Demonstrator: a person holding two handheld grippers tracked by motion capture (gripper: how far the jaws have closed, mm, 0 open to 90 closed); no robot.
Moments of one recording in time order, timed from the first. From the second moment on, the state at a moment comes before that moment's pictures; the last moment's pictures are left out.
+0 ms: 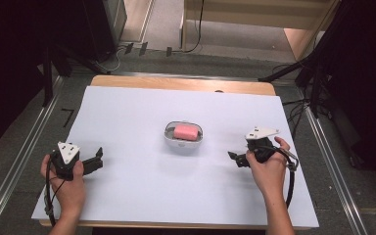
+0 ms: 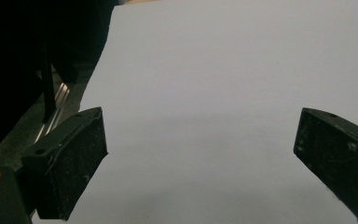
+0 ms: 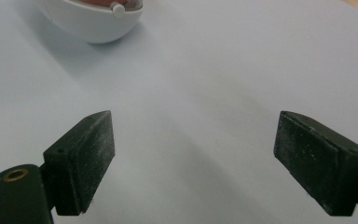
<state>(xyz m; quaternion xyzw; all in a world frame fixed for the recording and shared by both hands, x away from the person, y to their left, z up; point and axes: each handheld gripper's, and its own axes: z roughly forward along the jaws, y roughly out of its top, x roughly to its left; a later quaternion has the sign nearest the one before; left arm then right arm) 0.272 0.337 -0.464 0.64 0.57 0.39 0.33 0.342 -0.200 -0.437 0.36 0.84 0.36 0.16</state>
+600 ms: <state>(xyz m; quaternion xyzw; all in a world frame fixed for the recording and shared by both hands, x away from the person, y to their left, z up) 0.272 0.336 -0.464 0.64 0.57 0.39 0.33 0.311 -0.237 -0.453 0.40 0.82 0.38 0.18</state>
